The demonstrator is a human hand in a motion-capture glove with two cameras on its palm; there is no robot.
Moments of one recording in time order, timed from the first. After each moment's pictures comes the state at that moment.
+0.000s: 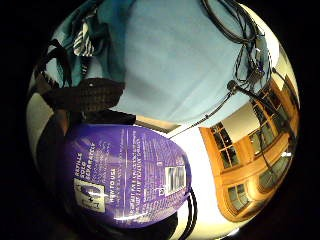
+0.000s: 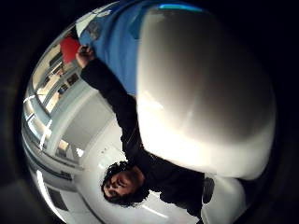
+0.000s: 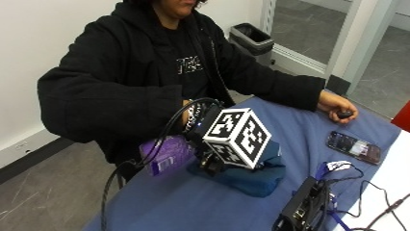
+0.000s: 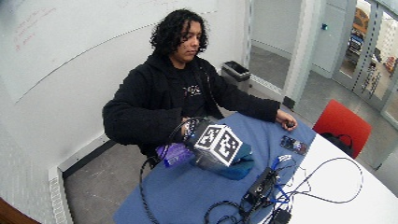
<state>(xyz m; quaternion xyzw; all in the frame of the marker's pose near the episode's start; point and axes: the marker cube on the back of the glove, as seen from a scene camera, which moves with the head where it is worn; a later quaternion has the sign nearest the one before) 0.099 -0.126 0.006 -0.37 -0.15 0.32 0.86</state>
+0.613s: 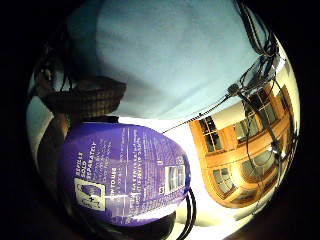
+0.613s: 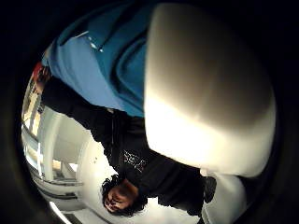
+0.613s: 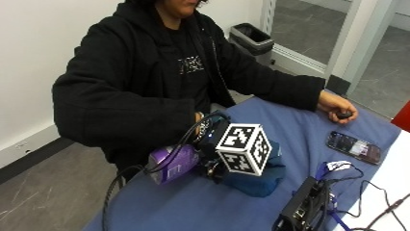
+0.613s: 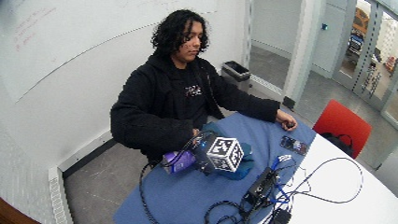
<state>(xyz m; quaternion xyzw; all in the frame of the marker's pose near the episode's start) 0.099 -0.135 0.067 -0.47 -0.09 0.32 0.82</state>
